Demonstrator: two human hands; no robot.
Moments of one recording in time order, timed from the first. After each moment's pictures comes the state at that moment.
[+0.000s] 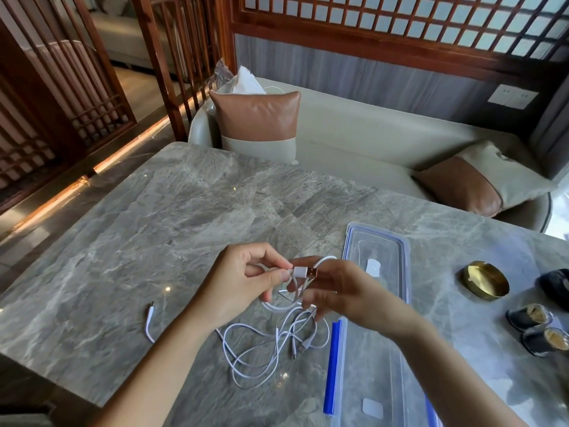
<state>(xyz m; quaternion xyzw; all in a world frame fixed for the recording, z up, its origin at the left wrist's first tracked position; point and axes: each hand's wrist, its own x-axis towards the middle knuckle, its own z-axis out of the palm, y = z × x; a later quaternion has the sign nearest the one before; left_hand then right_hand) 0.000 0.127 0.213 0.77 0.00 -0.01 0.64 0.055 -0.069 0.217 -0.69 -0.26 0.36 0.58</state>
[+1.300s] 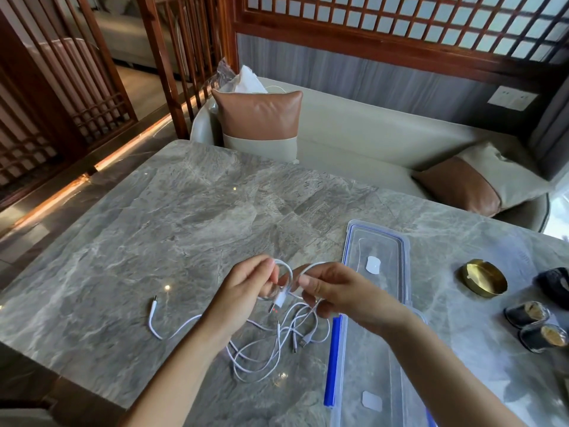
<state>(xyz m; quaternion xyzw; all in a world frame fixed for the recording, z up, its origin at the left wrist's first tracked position) -0.017 0.111 0.188 0.71 0.05 0.04 0.70 0.045 -0.057 0.213 -0.68 -0.21 0.39 0.58</state>
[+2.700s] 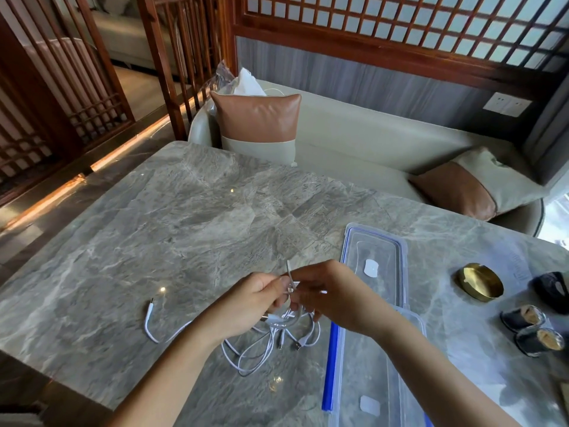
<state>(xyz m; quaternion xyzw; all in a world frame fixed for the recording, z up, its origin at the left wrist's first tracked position) -0.009 0.117 0.181 0.78 0.02 -0.14 0.61 0.044 -0.049 0.218 -0.81 -0.32 0.26 0.42</state>
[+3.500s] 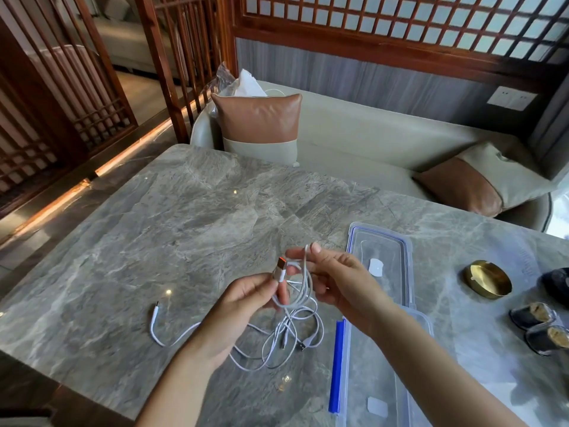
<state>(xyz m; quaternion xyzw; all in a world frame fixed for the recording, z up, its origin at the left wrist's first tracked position) -0.029 0.119 0.181 0.62 0.01 -0.05 0.78 0.051 -0.046 0.208 -0.62 -0.10 0.34 0.70</state>
